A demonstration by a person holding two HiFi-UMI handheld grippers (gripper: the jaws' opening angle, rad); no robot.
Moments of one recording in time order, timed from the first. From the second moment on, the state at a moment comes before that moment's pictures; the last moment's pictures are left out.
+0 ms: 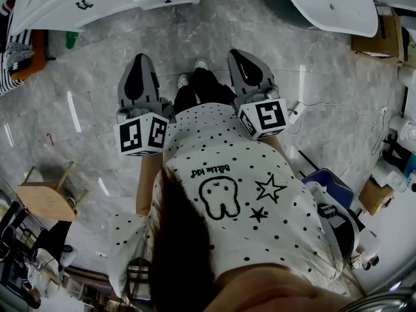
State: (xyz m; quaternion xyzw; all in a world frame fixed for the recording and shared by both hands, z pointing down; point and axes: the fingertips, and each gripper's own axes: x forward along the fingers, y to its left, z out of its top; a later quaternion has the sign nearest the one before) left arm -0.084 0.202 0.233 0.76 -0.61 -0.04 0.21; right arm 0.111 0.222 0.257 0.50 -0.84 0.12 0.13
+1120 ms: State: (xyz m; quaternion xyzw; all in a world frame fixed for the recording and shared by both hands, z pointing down) left arm -0.073 0.046 0.230 0.76 -0.62 -0.02 0.17; right arm 0.138 0.060 0.269 0.51 -0.84 0.14 0.13
